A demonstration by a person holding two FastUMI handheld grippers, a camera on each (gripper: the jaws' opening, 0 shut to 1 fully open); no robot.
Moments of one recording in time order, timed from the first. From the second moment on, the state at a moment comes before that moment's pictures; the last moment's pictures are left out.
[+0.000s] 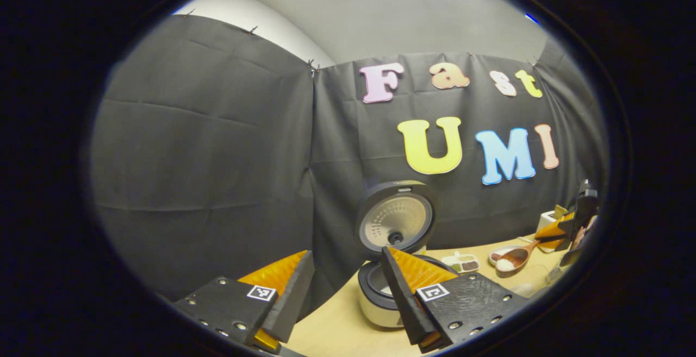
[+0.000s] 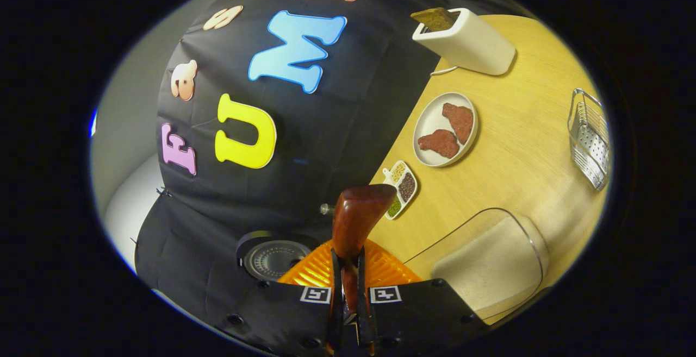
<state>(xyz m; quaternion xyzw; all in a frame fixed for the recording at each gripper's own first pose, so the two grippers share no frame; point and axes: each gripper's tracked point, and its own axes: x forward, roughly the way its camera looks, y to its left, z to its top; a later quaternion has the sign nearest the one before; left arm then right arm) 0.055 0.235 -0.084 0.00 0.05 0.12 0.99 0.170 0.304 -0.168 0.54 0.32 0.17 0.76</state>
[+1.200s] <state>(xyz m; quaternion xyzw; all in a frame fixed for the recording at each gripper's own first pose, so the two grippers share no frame) 0.016 0.305 -0.121 -0.02 0.08 0.21 0.98 0.190 0.541 -0.173 0.30 0.30 0.32 0.85</state>
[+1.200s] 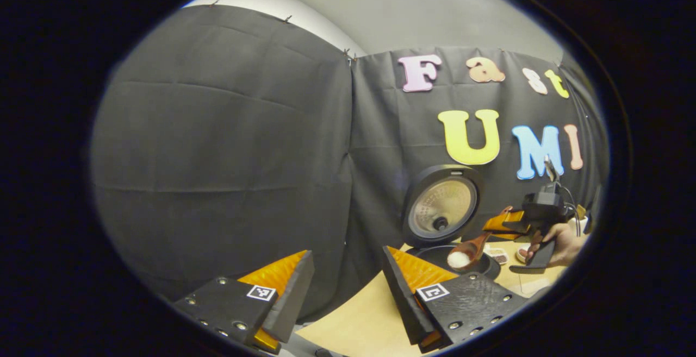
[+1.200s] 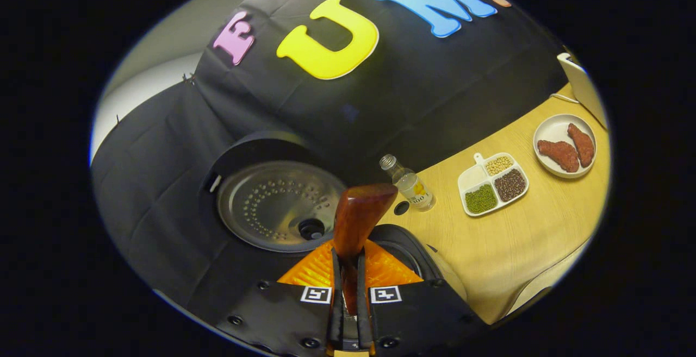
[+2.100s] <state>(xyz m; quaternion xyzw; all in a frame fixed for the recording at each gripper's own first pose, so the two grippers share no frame) 0.010 0.303 -0.123 -0.02 0.08 0.22 0.97 0.160 0.577 -0.157 -0.08 0.11 0.42 0.90</state>
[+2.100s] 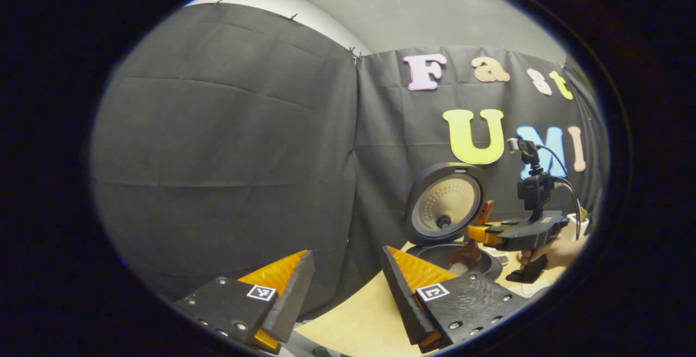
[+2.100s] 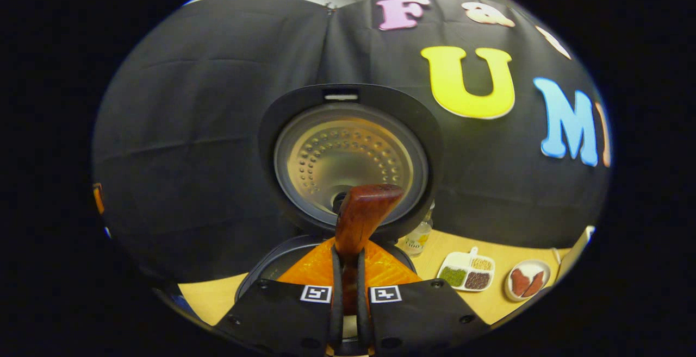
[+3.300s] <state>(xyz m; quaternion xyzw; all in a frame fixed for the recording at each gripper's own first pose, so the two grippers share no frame) 0.035 0.283 -0.106 -0.02 0.06 0.18 0.98 0.173 0.528 -0.129 0.16 0.22 0.39 0.88</state>
